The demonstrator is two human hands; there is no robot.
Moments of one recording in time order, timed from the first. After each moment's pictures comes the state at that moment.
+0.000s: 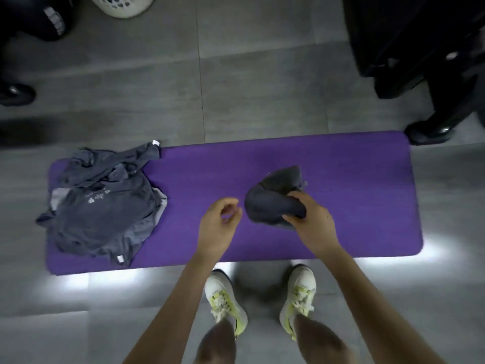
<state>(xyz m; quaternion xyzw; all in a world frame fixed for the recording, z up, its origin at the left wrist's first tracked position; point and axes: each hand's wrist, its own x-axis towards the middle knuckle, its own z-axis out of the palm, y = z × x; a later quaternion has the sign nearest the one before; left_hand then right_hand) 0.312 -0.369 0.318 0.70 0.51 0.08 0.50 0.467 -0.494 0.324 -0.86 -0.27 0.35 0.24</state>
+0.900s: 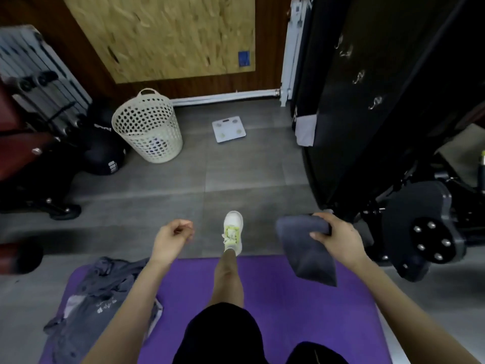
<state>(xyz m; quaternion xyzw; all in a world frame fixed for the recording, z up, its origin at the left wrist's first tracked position) 0.456 -0.215 0.629 0.66 0.54 0.15 0.50 0.725 -0.449 0.650 -0.89 -0.31 0.24 0.24</state>
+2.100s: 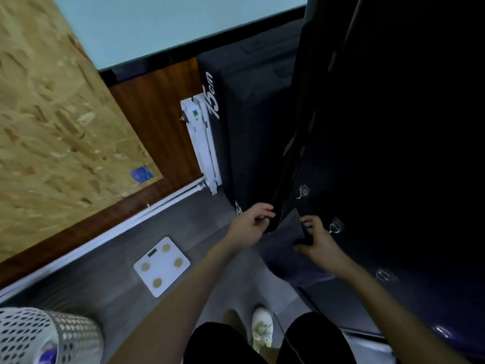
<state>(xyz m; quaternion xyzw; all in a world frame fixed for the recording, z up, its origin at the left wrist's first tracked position) 1.285 0.266 0.689 0.84 0.06 -0.06 0.53 1.319 0.062 0.676 -0.86 -0.11 0.24 0.44</state>
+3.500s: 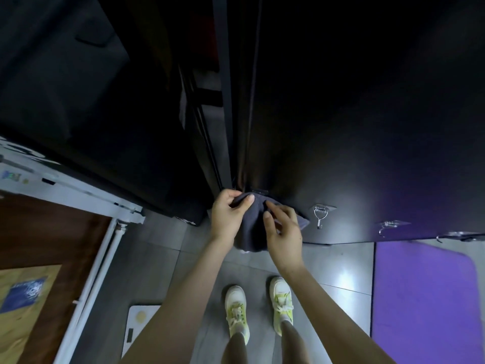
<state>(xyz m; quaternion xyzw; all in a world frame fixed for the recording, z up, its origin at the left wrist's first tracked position) 1.477 0.235 0.569 0.77 0.06 -0.18 0.61 1.388 0.153 0.579 -0.78 0.34 -0.09 0.52</state>
